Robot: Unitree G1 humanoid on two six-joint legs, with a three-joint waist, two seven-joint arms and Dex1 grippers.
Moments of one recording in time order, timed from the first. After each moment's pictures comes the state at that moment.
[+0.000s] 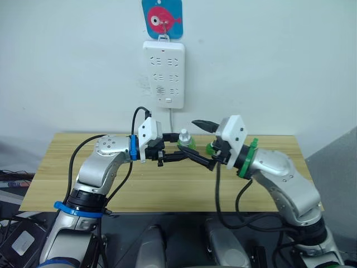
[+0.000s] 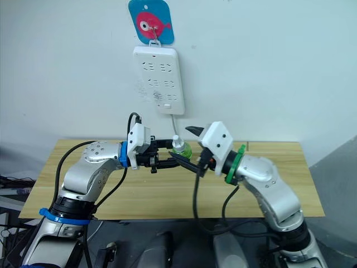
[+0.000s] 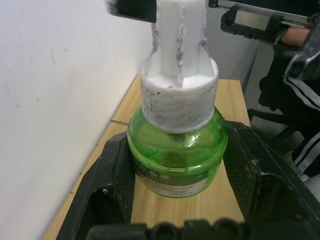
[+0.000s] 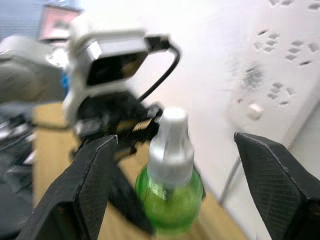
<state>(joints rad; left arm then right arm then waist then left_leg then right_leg) -0.52 0.55 -0.12 -0.04 -0.41 0.34 -1.15 -0.40 -0.31 0.25 -0.62 0.26 0.63 0.53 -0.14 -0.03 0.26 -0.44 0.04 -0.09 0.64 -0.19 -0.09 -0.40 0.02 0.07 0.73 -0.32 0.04</state>
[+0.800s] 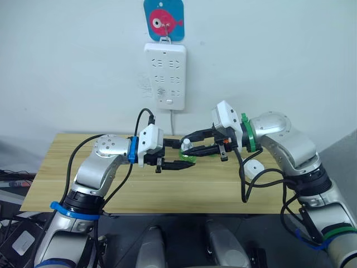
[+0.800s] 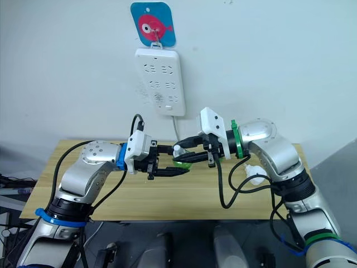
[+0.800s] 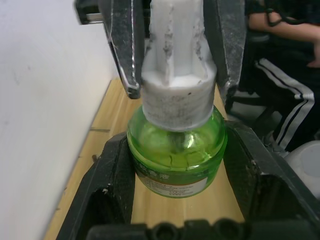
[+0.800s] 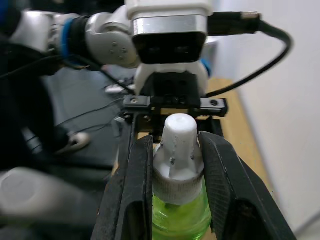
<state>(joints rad) -0.49 0.57 -0.15 -0.10 -0.41 0.30 -1.26 -0.78 -0.53 0.30 -0.16 0.44 0.52 1.23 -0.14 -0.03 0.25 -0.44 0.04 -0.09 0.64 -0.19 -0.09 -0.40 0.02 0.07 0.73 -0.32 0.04</state>
